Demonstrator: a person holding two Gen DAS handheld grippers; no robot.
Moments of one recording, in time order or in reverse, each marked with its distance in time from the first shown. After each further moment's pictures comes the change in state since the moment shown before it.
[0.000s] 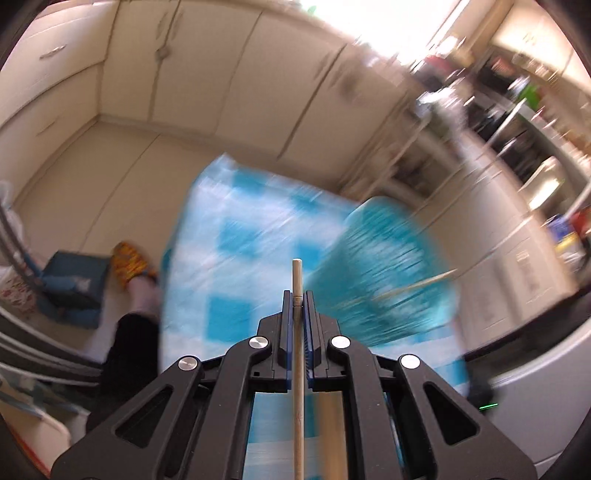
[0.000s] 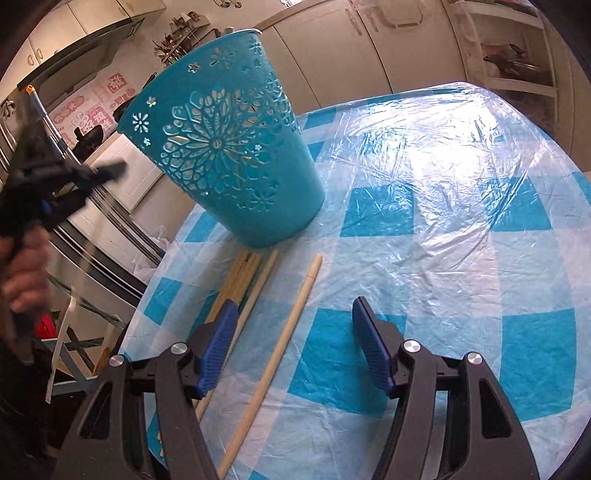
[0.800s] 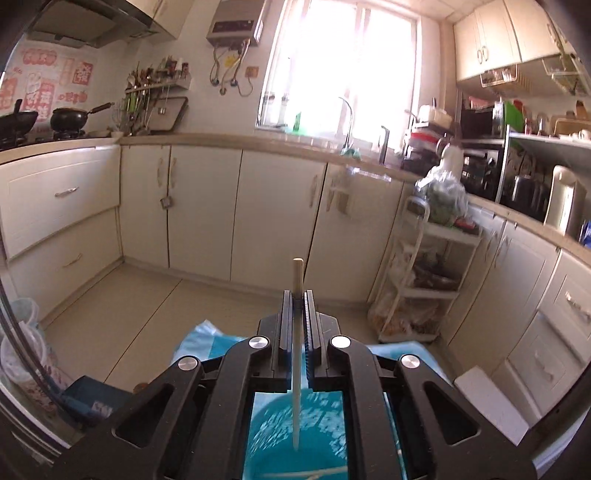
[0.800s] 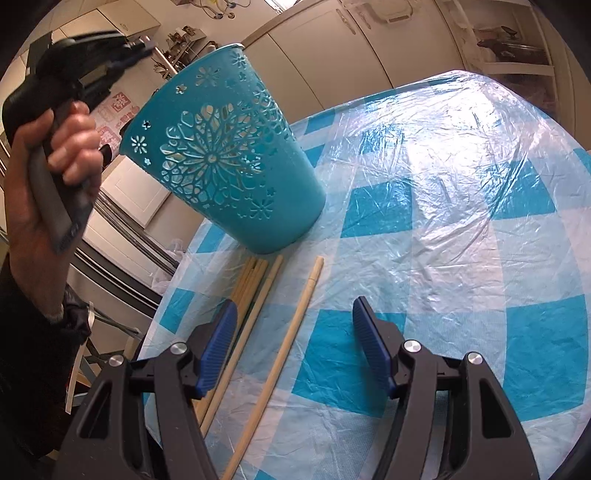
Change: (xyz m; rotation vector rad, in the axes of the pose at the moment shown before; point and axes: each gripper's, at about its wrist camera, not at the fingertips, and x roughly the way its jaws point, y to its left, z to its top) left arm 0.032 -0.122 0.038 0.209 -0.494 0.244; right arm -0.009 -0.015 -0.002 0.055 -0.018 0.055
